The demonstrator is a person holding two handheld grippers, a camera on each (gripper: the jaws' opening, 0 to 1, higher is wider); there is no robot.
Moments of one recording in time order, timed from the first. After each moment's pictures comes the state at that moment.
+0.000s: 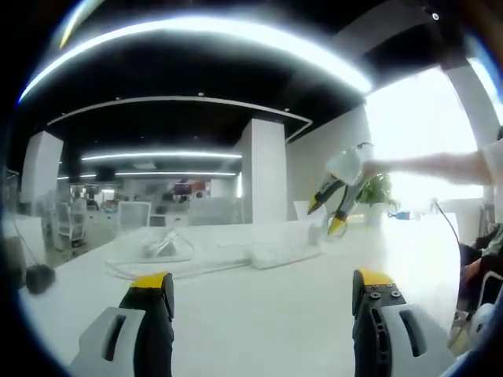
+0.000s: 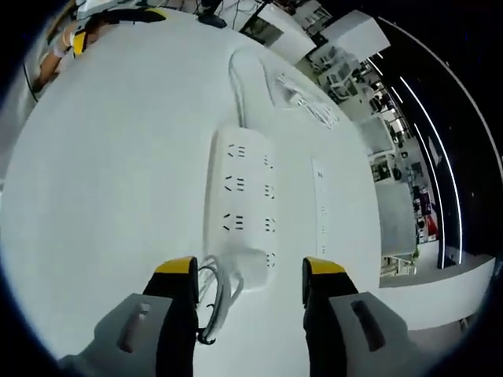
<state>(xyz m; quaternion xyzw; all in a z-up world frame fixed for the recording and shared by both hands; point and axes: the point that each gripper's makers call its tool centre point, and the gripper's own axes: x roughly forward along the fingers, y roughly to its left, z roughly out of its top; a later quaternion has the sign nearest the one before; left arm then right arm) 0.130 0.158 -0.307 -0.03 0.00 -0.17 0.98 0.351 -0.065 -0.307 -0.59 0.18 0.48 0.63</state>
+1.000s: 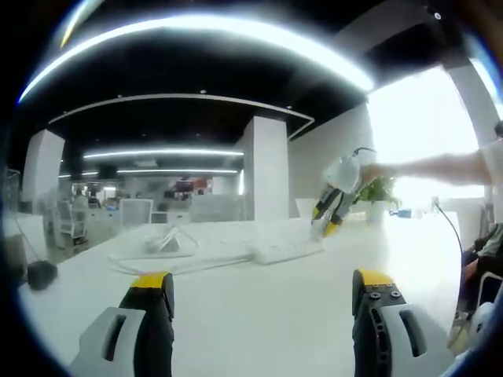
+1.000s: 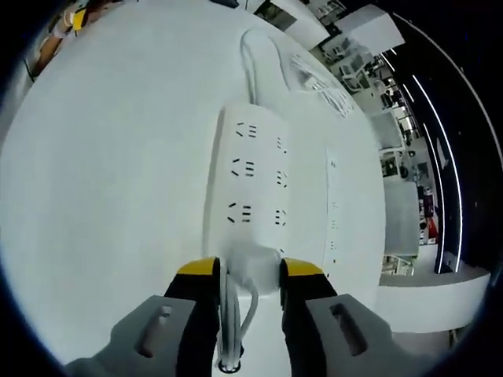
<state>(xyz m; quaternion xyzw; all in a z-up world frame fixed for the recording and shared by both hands) 0.128 0.164 -0.313 -0.03 0.01 -0.17 0.99 0.359 -0.067 -0.332 -0.62 0.20 0.47 0.59</state>
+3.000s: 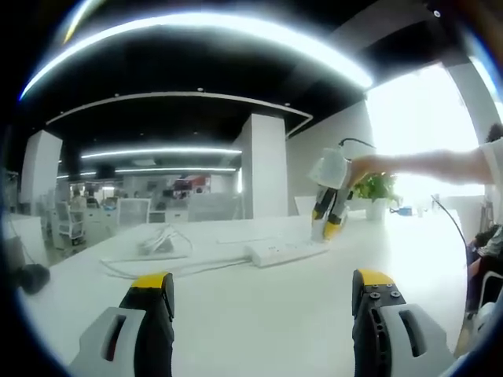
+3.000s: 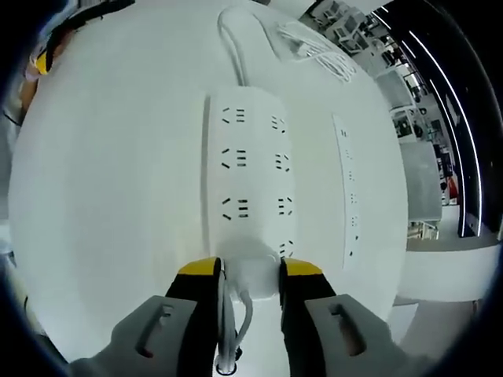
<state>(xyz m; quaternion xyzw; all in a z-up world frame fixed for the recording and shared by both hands) 0.146 0.153 -0.315 -0.03 0.02 -0.17 0.98 0.351 -0.073 -0.342 -0.58 0.31 0.45 0.60</state>
